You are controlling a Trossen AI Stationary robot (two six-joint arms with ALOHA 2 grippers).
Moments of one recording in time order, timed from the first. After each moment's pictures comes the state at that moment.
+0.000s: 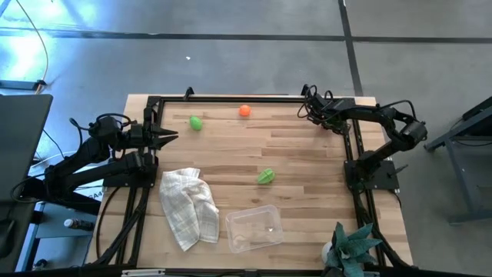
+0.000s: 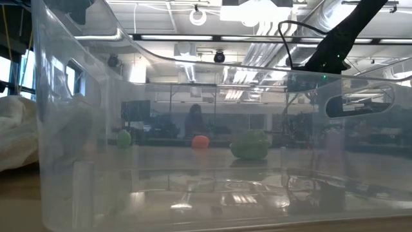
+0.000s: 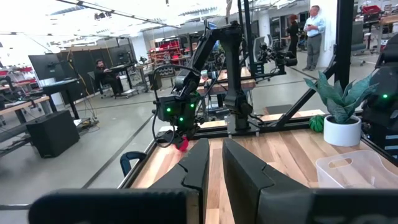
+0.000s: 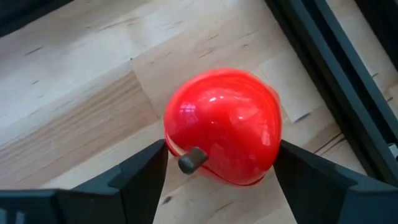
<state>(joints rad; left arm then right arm) 0.53 0.19 0.51 -0.27 0.29 0.16 -0.85 1.50 0.74 -0.65 0.37 1.20</state>
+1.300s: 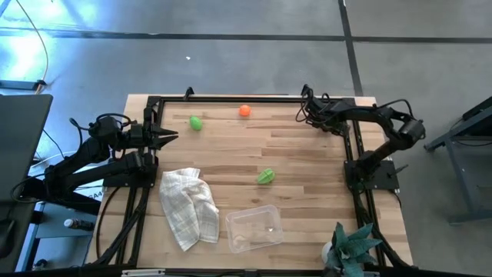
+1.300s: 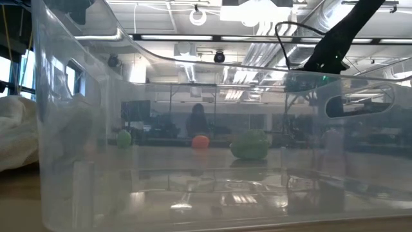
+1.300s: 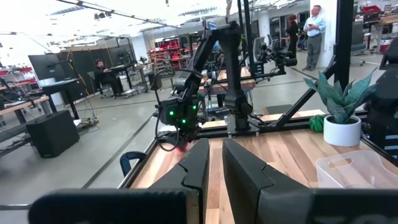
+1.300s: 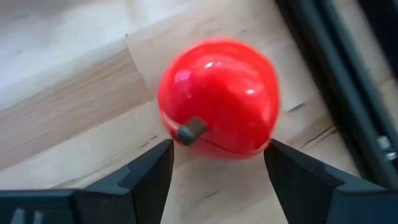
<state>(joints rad) 0.53 0.19 0.51 -0.27 0.29 0.16 -0.81 1.51 0.74 -0.68 0.38 1.18</state>
